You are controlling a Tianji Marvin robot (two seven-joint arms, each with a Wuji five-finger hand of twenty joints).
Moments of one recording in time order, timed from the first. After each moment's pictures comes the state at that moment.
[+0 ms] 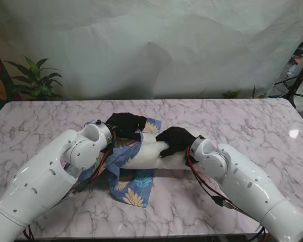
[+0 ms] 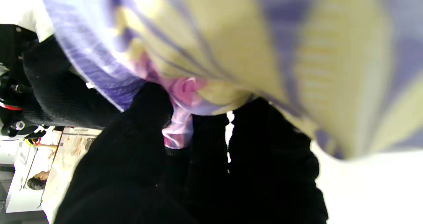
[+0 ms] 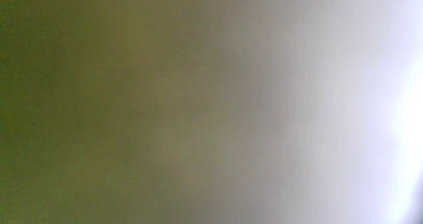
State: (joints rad) left arm 1.12 -1.07 -0.94 -1.56 0.79 -0.07 -0.28; right arm -1.06 -1.13 0.82 -1.14 -0.65 -0.36 -0.03; left_hand 0.95 -0.43 0.39 -0.09 0.48 0.07 1.29 0.99 1.03 0.05 0.82 0.69 1.03 0.14 0.80 0.72 0.76 0.13 1.39 0.41; right_hand 0.42 -0.80 1.07 -0.35 0.89 -0.17 1.15 0.17 1.21 -0.08 1.12 0.76 1.29 -0.15 1.50 0.89 1.20 -0.06 1.85 0.78
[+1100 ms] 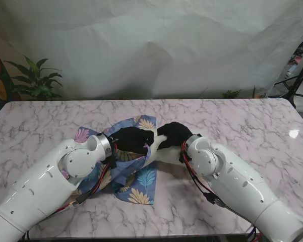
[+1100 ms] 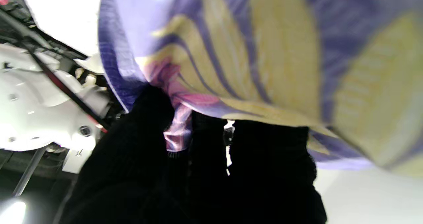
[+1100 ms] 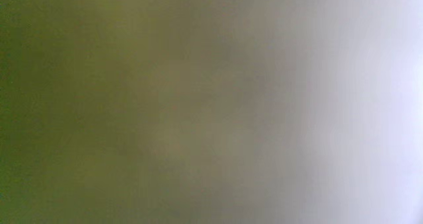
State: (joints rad) left arm 1.15 -1.06 -0.92 -1.48 0.55 -0.27 -0.26; right arm -1.06 -1.17 0.80 -1.18 -0.50 -0.06 -0.04; left_hand 0.97 -0.39 0.35 -0.08 0.45 0.04 1.29 1.05 1.00 0.03 0.80 0.71 0.94 0.14 0.76 0.72 0.66 0.12 1.34 0.41; right_hand 0.42 -0.80 1.06 -0.35 0.90 -0.17 1.15 0.17 1.21 -0.08 1.12 0.77 1.29 -0.15 1.50 0.89 1.20 -0.06 1.85 0.77
